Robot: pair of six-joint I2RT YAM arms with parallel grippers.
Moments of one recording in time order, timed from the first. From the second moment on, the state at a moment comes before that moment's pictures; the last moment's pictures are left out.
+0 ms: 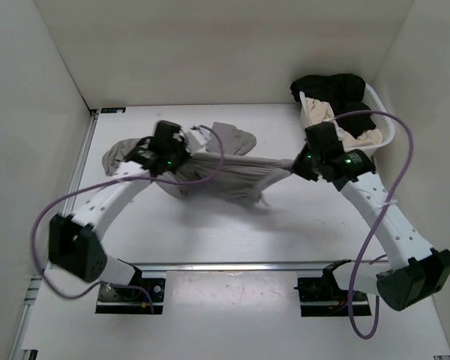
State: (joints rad) left arm -0.52 1.54 1.21 -0.53 -0.09 0.54; right arm 0.40 1.20 1.29 -0.96 0.18 0.80
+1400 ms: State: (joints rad) left arm -0.10 1.44 1.40 -1.00 0.19 0.82; right arm 0.74 1.44 1.54 -1.04 0.38 1.13
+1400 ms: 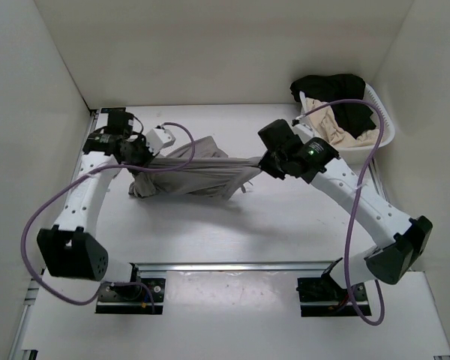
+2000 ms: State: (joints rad) left arm -0.18 1.41 1.22 -1.25 0.22 0.95; right arm 0.57 1.35 1.62 -1.19 0.51 1.06
